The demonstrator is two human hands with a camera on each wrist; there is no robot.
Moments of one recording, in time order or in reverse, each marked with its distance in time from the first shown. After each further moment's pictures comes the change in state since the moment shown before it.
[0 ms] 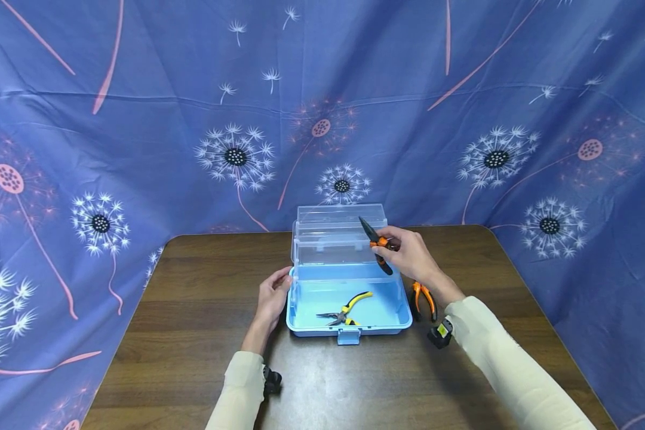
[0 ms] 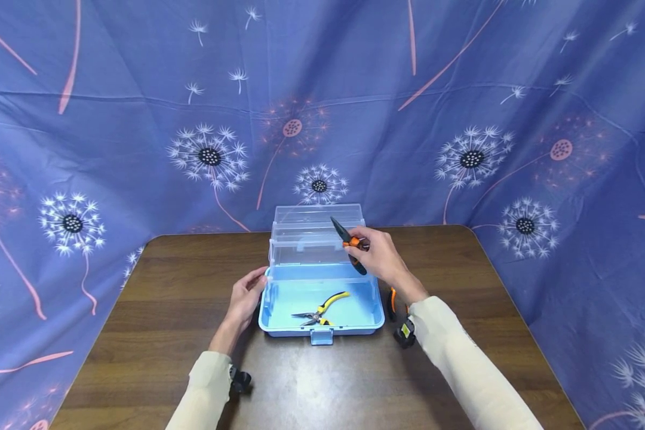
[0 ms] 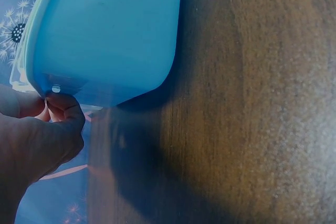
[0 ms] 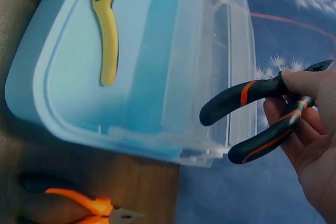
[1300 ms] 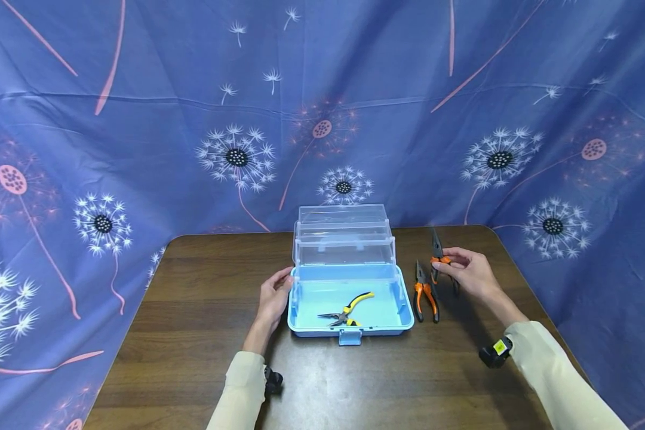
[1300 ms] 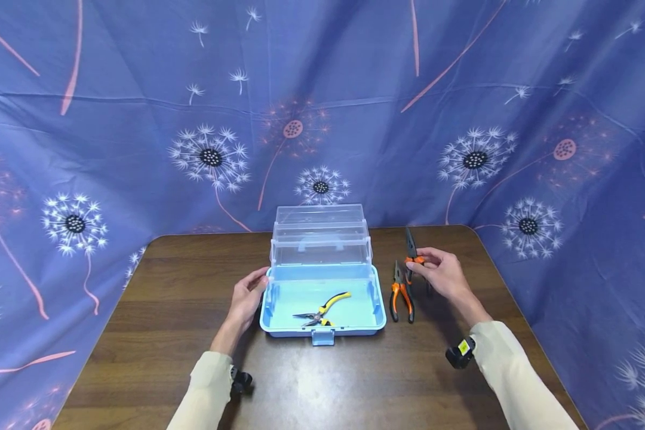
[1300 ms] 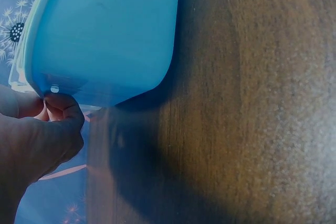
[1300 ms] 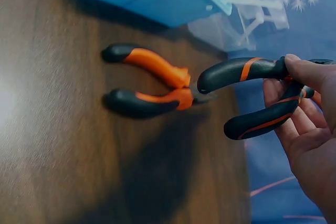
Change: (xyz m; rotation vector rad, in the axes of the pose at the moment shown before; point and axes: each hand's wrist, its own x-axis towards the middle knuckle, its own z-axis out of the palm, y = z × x) left_hand 0.002 0.000 0.003 0.013 0.013 -0.011; right_hand -0.055 0.115 -0.066 0.160 0.105 0.235
